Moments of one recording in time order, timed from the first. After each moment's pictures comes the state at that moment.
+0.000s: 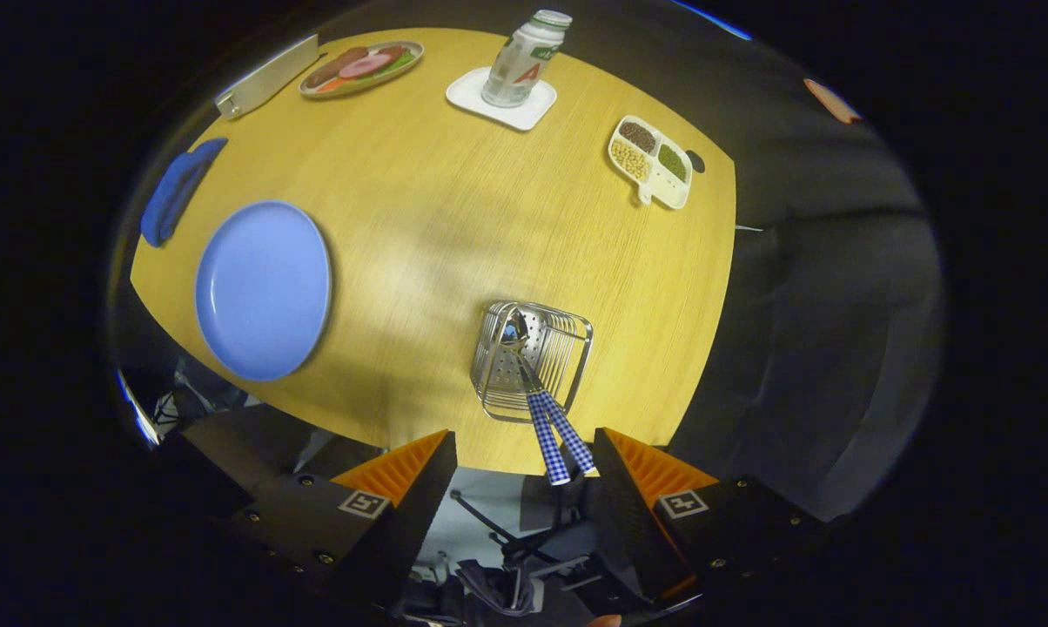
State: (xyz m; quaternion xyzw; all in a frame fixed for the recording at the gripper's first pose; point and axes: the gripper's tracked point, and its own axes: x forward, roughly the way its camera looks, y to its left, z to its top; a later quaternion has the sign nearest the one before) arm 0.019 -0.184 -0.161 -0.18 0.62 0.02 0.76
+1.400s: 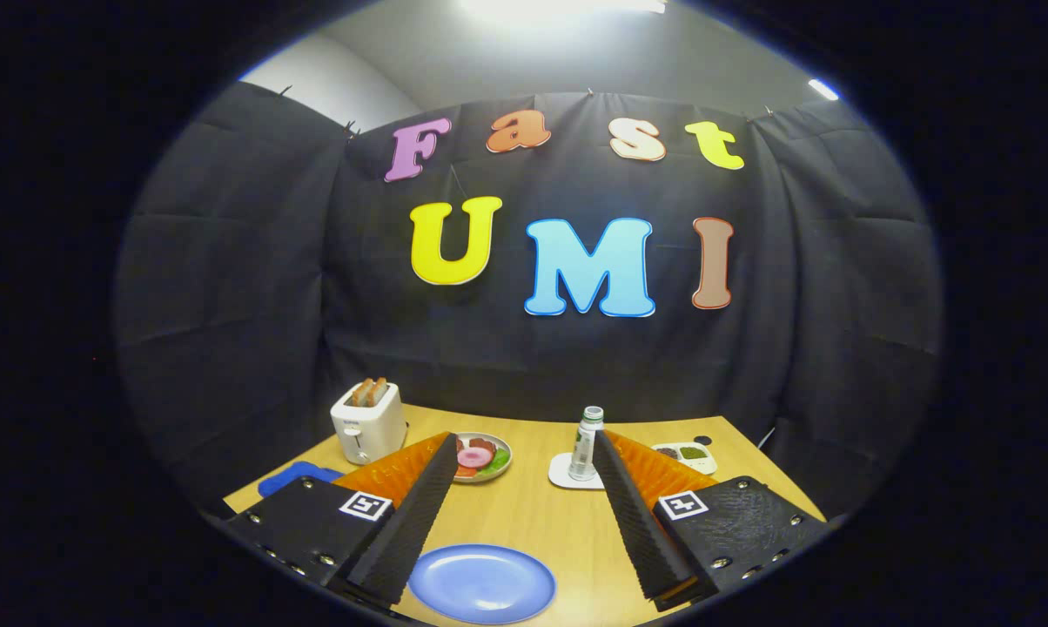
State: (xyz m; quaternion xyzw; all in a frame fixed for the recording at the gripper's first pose) arm 0.003 0.017 0.038 0.04 -0.03 0.06 1.00
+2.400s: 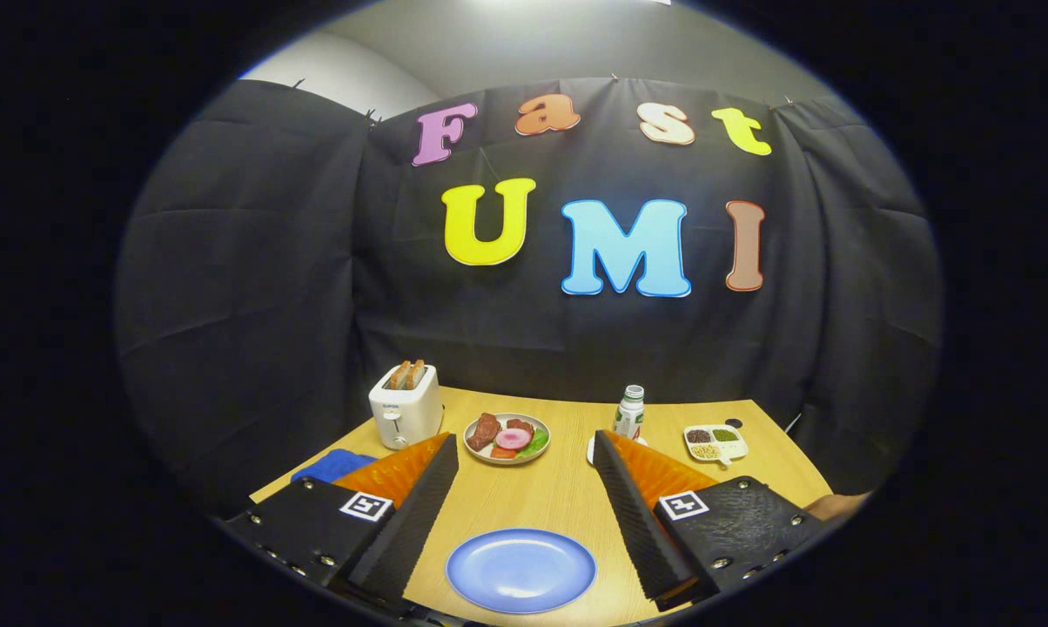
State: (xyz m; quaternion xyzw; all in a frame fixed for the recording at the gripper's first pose) arm -0.007 0.049 0.015 0.02 0.01 0.10 0.99
